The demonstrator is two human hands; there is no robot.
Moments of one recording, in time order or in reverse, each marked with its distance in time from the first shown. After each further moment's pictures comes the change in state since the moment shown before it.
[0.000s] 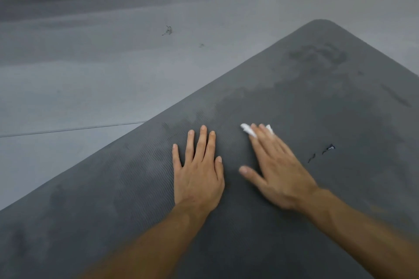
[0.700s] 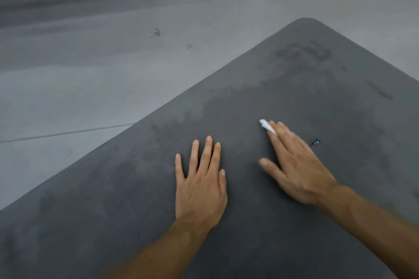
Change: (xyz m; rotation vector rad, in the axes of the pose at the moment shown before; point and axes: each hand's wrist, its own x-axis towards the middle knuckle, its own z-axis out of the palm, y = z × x) left_hand -0.028 0.025 0.003 0.049 -0.064 0.098; right_hand -0.030 0.048 -0.017 -0.027 0.000 0.096
